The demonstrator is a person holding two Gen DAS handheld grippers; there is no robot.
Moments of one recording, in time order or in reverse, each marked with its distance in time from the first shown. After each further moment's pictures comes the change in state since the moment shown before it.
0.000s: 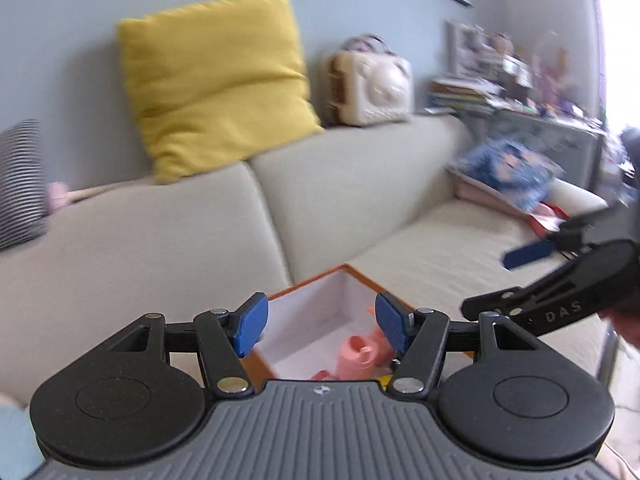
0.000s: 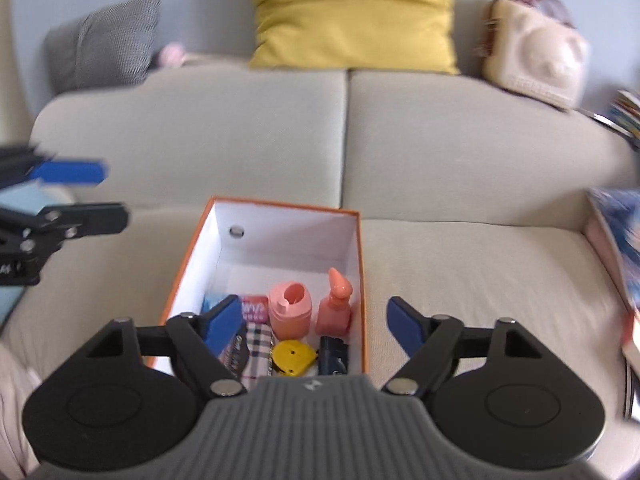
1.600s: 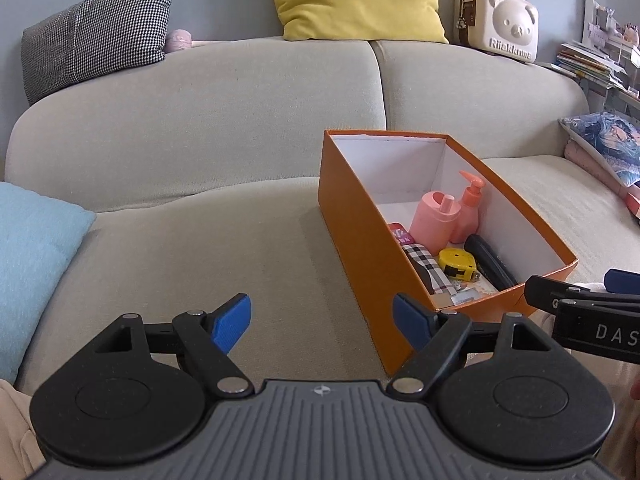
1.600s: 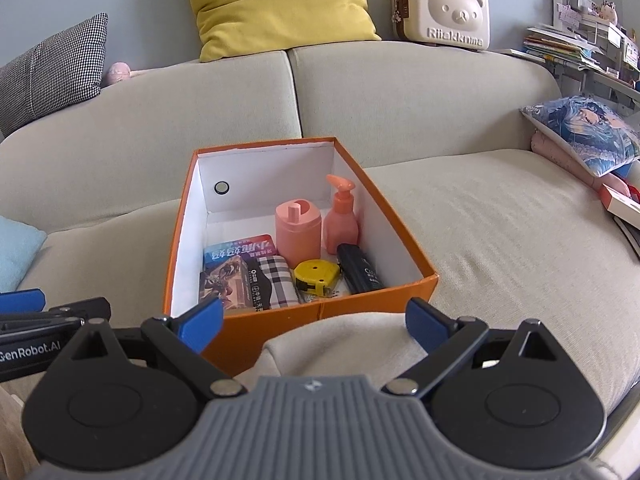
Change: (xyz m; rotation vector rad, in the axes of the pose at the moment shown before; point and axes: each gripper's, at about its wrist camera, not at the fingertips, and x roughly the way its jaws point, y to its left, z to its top) left arm 0.002 -0.013 -0.127 -0.246 0.192 0.227; right arm 0.012 0.072 -0.129 0.217 -0.089 -0.153
